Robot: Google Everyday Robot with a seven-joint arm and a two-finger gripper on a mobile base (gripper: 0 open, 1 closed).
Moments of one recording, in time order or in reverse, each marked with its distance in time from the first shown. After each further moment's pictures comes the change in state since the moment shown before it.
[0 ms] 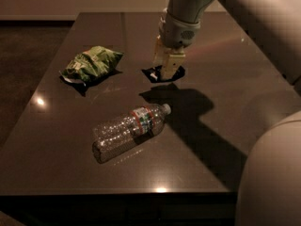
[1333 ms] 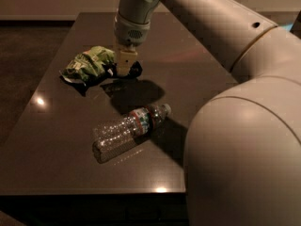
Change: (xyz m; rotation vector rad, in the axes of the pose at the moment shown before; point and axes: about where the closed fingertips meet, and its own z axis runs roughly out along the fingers) arm -0.095 -0.072 0.041 0.044 -0.055 0.082
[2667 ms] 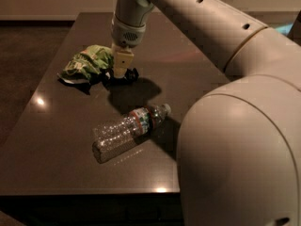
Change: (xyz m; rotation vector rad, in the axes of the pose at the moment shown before) arm -0.002 -0.017 0.014 0.034 -0.002 0.043
